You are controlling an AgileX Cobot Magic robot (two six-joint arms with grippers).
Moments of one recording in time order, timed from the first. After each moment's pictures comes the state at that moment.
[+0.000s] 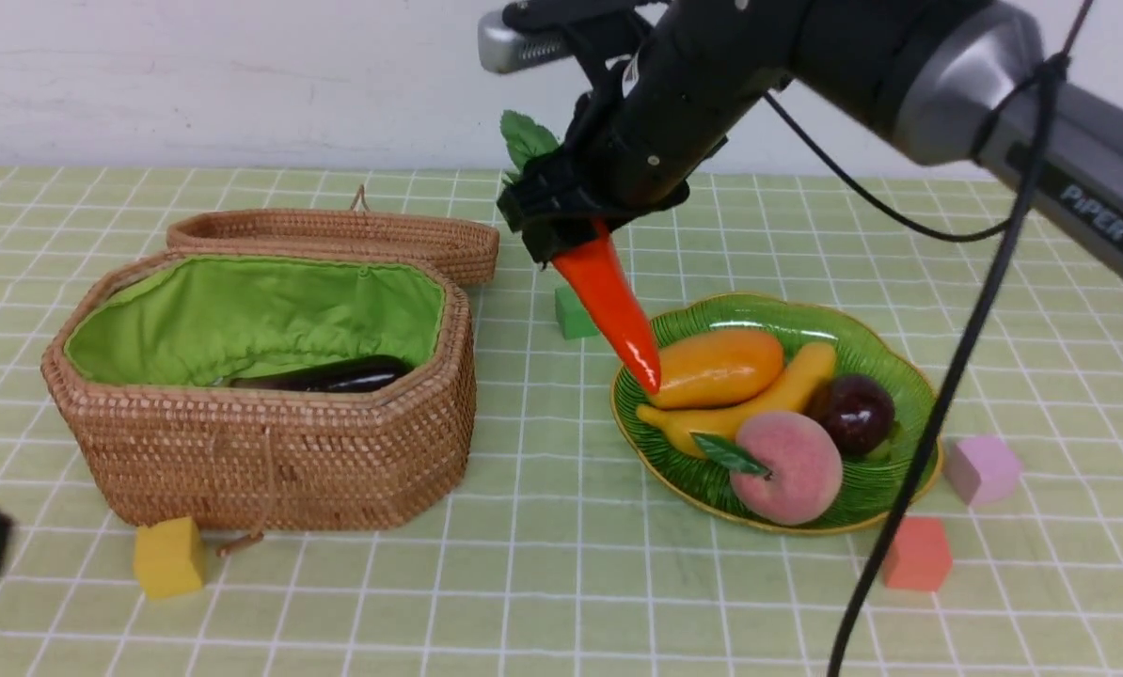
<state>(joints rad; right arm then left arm) 0.58 2.09 -2.20 0.13 1.08 -0.02 -0.77 0.47 -0.85 0.20 0.90 -0.16</state>
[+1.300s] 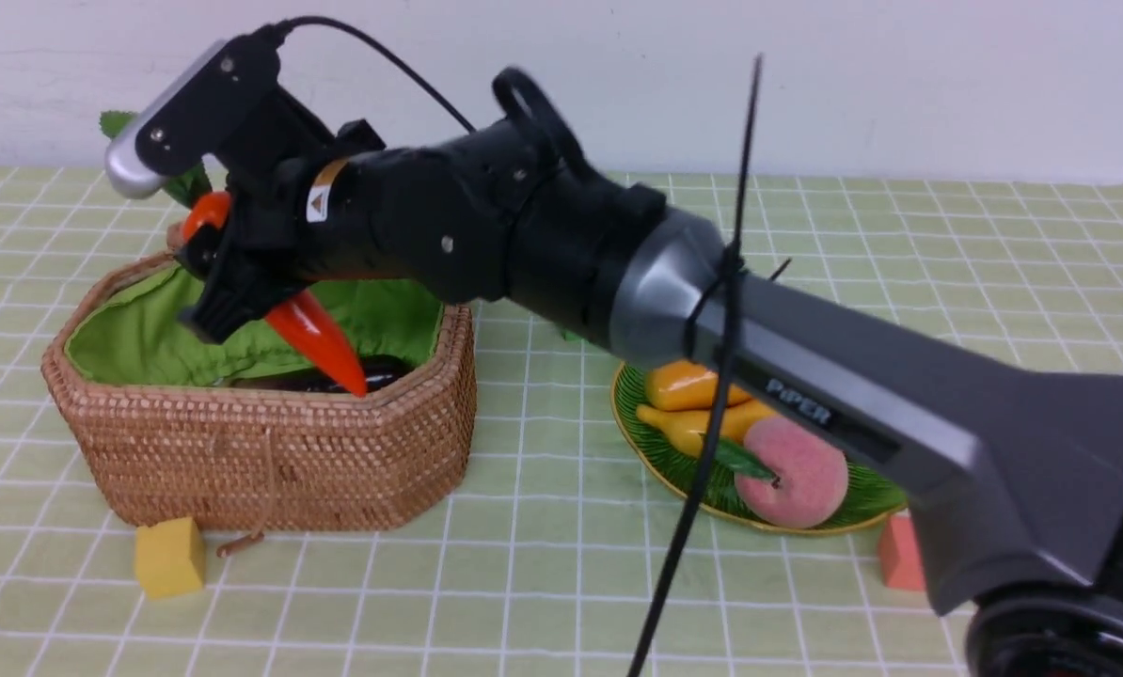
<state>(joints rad) 0.84 2.28 -2.19 0.19 0.33 -0.44 -0.77 0.27 -0.85 0.47 1.18 -0.52</state>
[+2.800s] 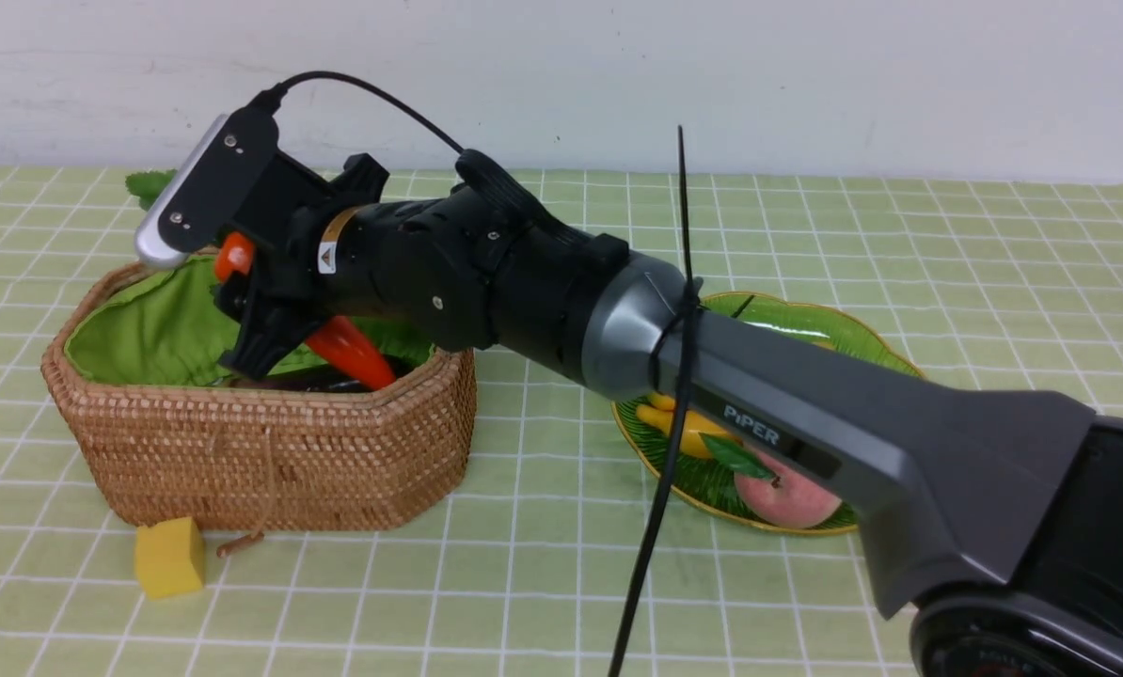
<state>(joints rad) 0.84 2.33 -2.19 0.07 0.32 -0.47 -0.77 0.27 -0.85 0.49 0.98 -0.51</state>
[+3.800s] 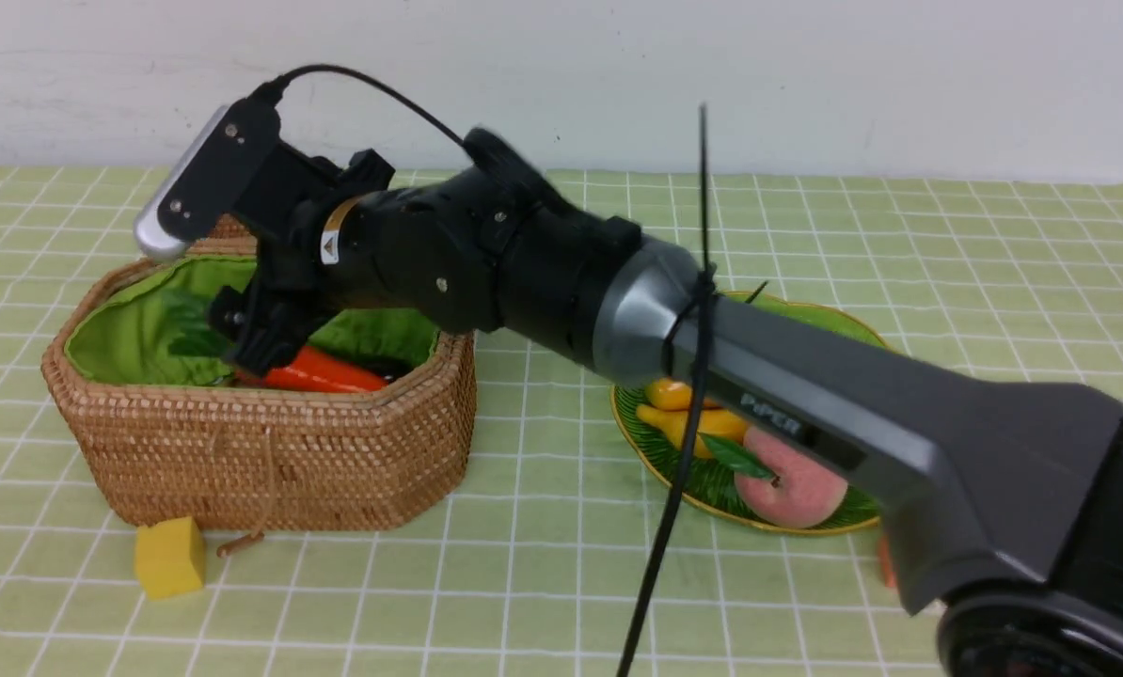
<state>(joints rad) 0.84 2.28 -2.19 0.06 0.44 -0.42 -0.77 0.27 -0.85 0.49 1.00 -0.51</state>
